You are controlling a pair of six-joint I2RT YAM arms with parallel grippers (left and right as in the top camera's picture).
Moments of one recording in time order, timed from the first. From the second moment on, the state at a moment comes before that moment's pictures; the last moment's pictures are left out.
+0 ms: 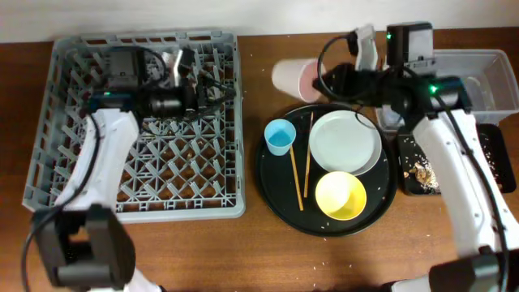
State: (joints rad) left arm 0.00 1.75 1.47 -0.67 1.12 -0.29; right arm 0.13 1.61 1.61 -0.79 -0.66 0.36
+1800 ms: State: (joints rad) left arm -0.38 1.76 1.33 -0.94 -0.08 -0.44; right arm 0.21 1.97 1.72 -1.03 -0.33 0.13
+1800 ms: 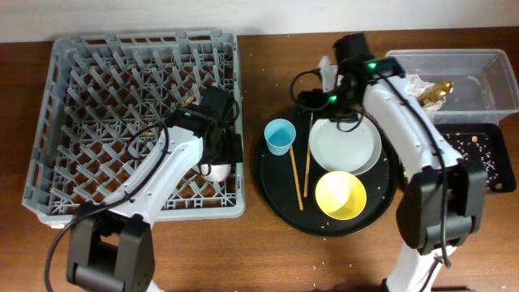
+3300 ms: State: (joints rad) left arm -0.07 1.88 1.69 -0.87 1.44 -0.12; right arm 0.27 1.92 1.69 -0.45 -1.12 0.28
